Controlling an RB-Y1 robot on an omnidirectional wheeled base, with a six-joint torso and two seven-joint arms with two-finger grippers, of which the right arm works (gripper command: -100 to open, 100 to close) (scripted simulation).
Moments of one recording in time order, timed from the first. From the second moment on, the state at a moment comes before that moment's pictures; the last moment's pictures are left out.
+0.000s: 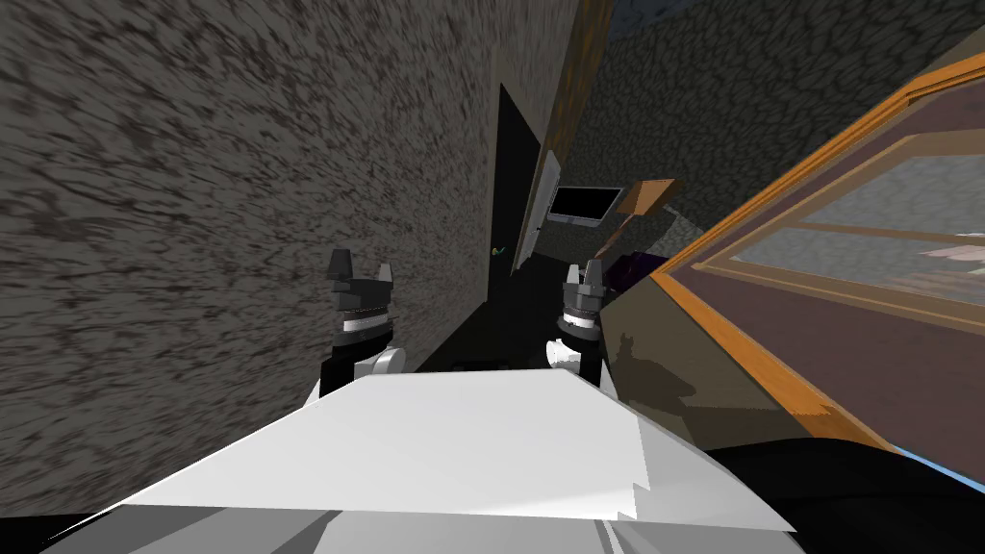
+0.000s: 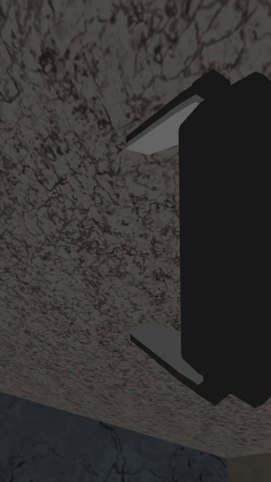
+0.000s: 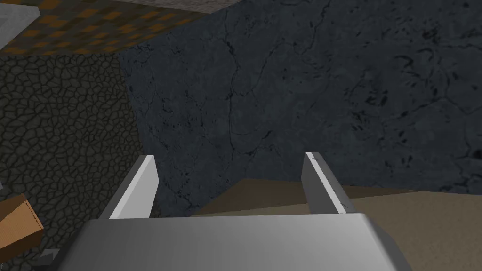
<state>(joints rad) 0.47 -0.02 -0.04 -2.28 0.03 -0.65 0.12</state>
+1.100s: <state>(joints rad) 0.39 -0.12 0.02 -2.03 -0.02 -0.68 0.06</state>
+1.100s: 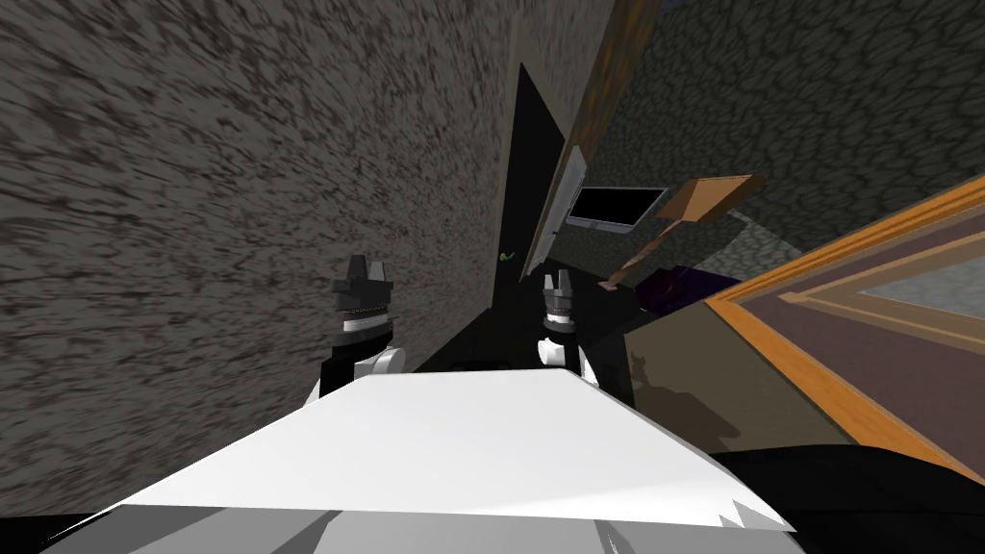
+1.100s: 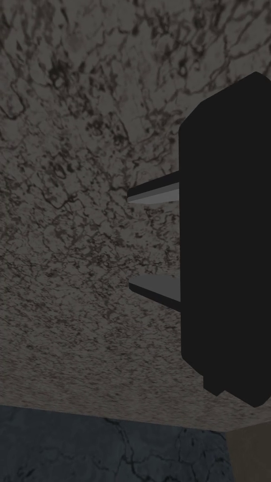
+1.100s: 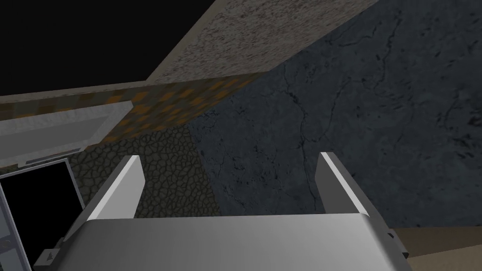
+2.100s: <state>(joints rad) 0.31 -0.20 0.08 -1.81 -0.07 -0.70 0.01</state>
